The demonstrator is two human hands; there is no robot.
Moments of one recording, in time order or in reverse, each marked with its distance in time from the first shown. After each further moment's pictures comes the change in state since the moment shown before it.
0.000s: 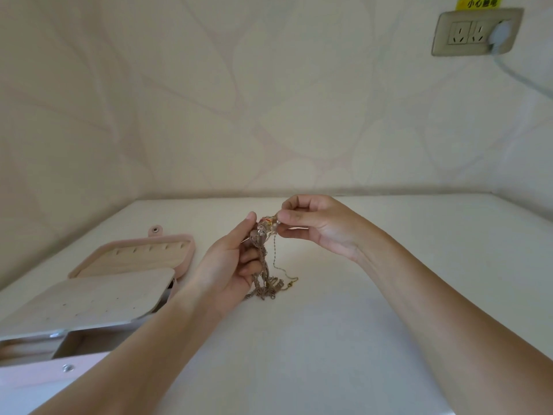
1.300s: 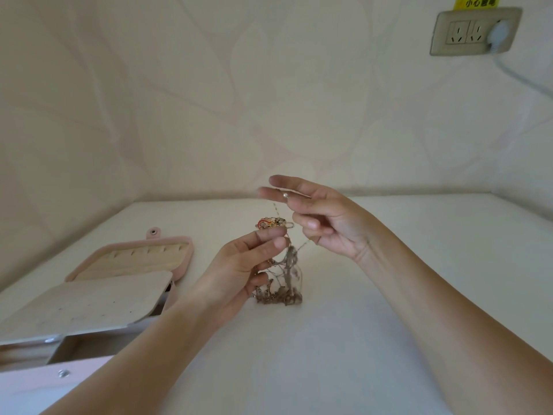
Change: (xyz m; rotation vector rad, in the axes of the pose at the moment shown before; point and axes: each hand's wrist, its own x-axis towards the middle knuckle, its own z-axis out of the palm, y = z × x) left_hand -0.003 -0.007 -0.004 0.335 -0.154 0.033; right_hand -0.010 -0.018 0.002 0.231 -0.187 -0.038
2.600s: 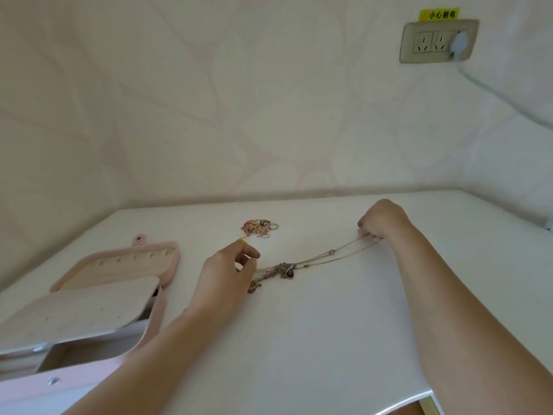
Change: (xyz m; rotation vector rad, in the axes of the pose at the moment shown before) left_hand 0.012 -0.026 -0.008 0.912 0.323 0.238; right_hand -0.036 -0.005 -0.130 -1.273 0.999 0.784
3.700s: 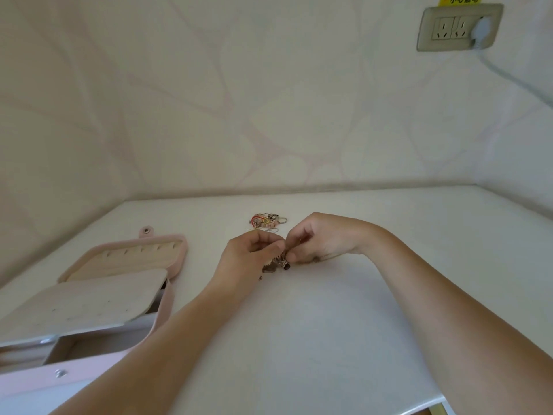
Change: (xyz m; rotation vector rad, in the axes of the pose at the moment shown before) left_hand 0.010 0.009 0.006 -0.524 -0.176 -0.100; right_hand -0.083 -0.065 0.029 0.283 -0.732 -0.753
